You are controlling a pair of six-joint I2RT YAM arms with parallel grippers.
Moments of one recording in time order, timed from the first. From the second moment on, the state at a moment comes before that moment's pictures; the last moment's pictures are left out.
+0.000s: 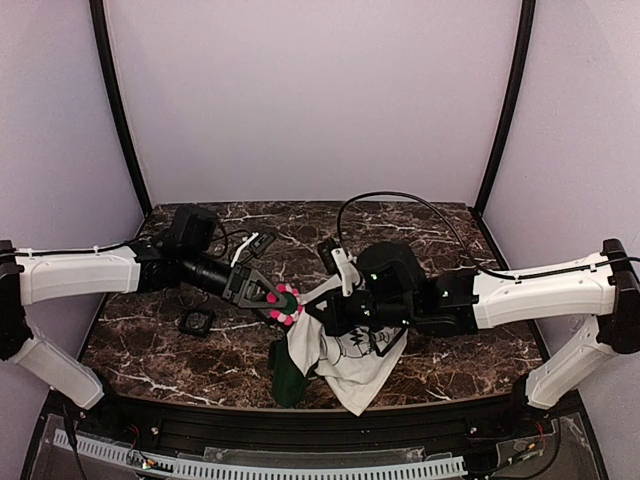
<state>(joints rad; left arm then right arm) -0.68 1.42 0.90 -0.08 0.95 -0.43 1.18 1.46 0.96 0.01 0.10 0.54</state>
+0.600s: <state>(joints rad) -0.68 1.48 0.91 -0.07 0.96 -0.46 1.18 1.46 0.97 0.00 0.10 0.49</state>
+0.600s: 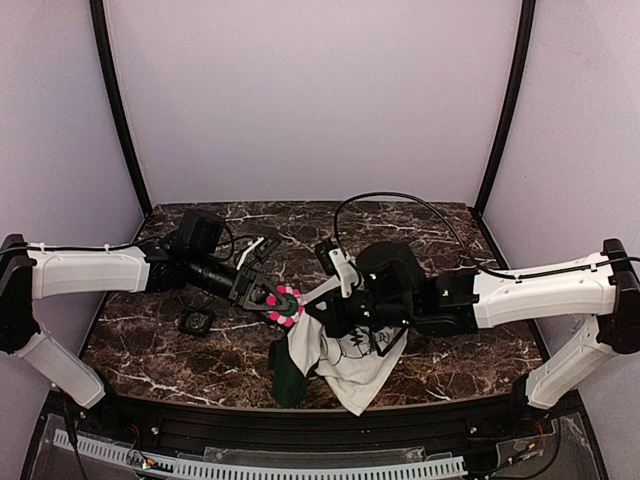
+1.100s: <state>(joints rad) -0.69 1.43 0.89 -0.05 0.83 -0.43 1.18 1.48 1.00 -0.05 0.17 0.54</state>
